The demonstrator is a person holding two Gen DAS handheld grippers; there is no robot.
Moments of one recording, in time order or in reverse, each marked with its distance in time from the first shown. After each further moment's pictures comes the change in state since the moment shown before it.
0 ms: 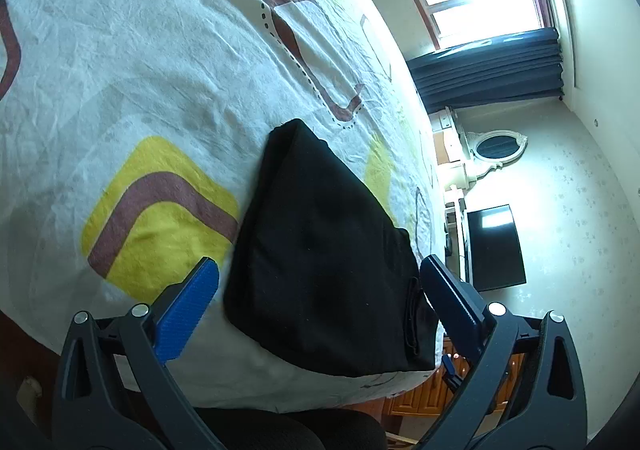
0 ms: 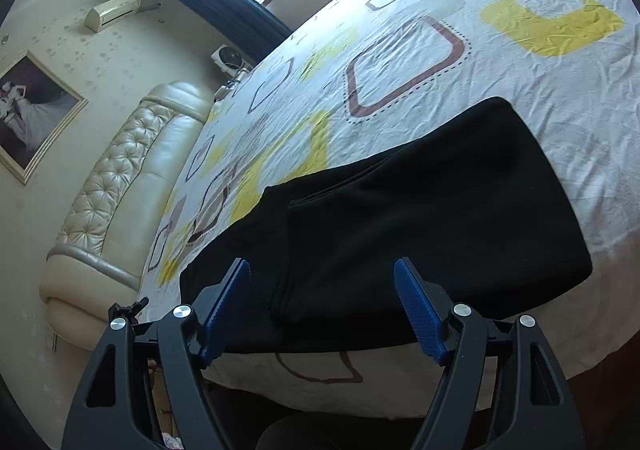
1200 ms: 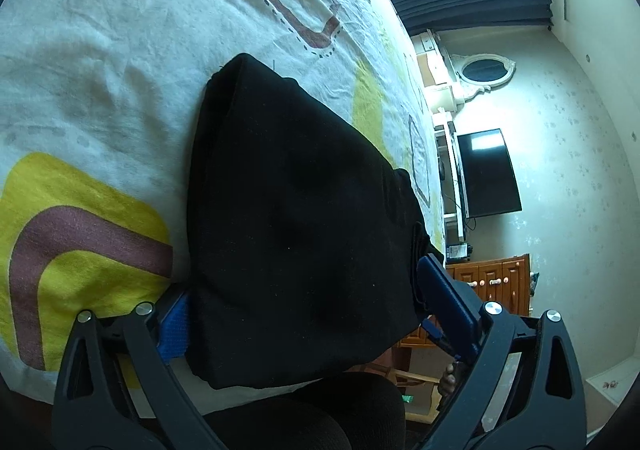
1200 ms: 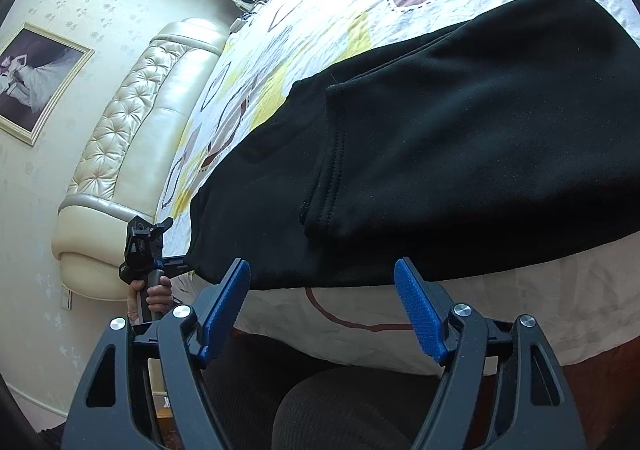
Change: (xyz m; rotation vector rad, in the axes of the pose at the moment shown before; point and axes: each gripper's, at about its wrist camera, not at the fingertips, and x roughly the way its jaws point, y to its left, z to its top) left arm 0.067 -0.004 0.018 0.093 0.272 -0.058; right arm 0.055 0.020 -0.047 0.001 0.240 0.071
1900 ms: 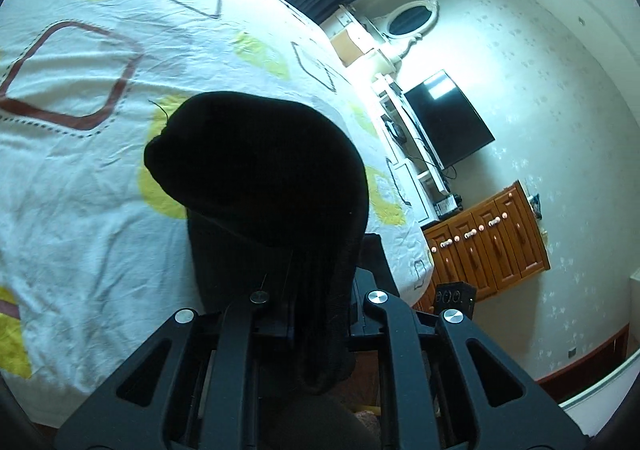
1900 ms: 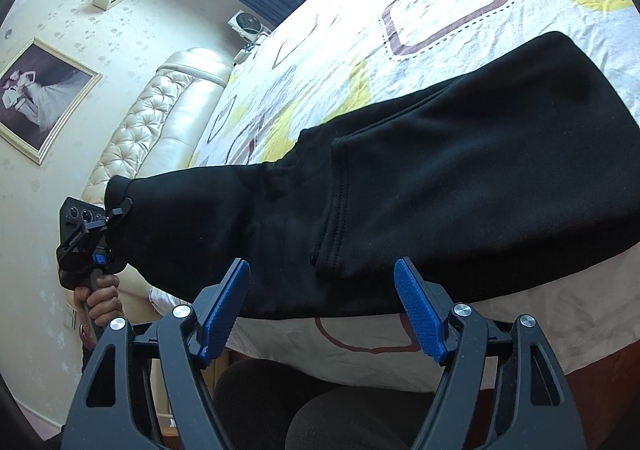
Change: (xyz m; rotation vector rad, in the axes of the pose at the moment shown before) left arm 0.029 -0.225 -0.037 0.427 0.011 -0.042; right arm -0.039 -0.003 0.013 0.021 -0.132 0.019
